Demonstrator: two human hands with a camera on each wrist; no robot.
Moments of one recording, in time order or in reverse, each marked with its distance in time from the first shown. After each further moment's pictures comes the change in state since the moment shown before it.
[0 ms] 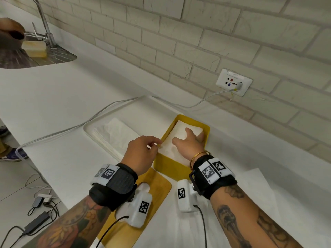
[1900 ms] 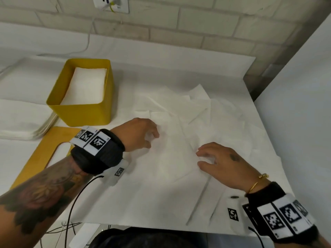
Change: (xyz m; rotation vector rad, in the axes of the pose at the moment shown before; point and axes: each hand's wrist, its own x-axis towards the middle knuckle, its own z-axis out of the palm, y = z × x) left_hand -0.086 0.073 0.144 0.676 -0.976 0.568; right_hand -0.263 0.281 -0.070 -0.066 0.068 0.078
